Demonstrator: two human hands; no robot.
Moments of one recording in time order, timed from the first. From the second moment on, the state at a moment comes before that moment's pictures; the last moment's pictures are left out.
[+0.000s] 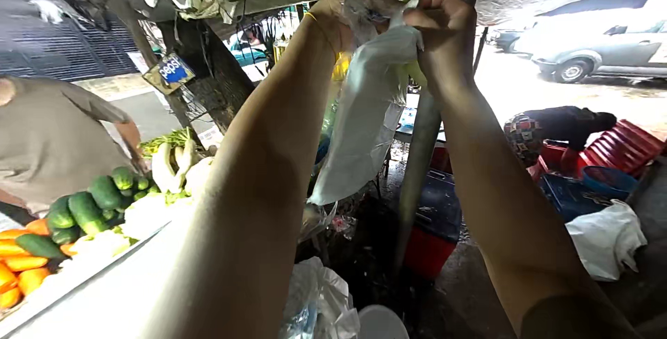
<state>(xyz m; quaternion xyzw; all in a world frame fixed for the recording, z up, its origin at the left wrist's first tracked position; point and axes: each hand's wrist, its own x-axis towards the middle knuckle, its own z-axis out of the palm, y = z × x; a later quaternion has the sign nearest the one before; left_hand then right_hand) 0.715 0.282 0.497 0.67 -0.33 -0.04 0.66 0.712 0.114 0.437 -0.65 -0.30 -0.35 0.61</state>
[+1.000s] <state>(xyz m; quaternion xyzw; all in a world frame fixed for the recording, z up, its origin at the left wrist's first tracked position) 0.699 0.261 0.485 0.77 -0.27 0.10 0.58 0.711 0.090 0.436 -0.71 -0.30 -0.38 0.50</state>
